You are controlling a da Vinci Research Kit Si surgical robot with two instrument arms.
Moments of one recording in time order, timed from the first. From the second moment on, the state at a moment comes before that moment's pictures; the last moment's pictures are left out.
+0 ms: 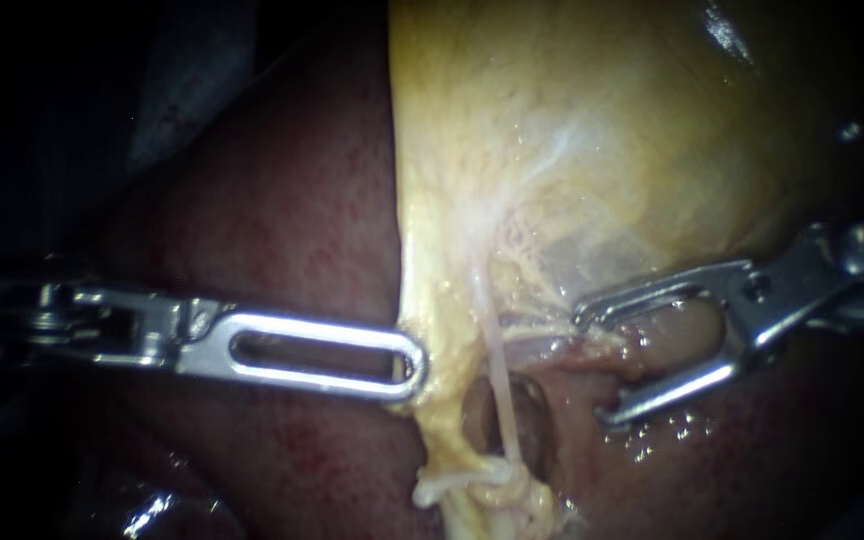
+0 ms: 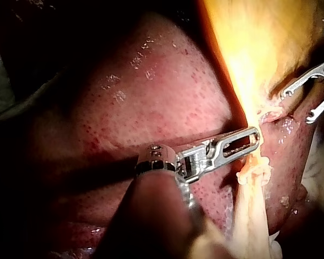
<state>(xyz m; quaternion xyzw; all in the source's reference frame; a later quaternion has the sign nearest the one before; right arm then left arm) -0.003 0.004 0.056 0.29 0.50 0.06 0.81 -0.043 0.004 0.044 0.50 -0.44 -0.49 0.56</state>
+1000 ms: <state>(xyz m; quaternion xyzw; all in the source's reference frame) -0.003 0.004 0.056 0.29 0.50 0.06 0.81 -0.047 0.004 0.050 0.49 -0.44 -0.49 0.56</state>
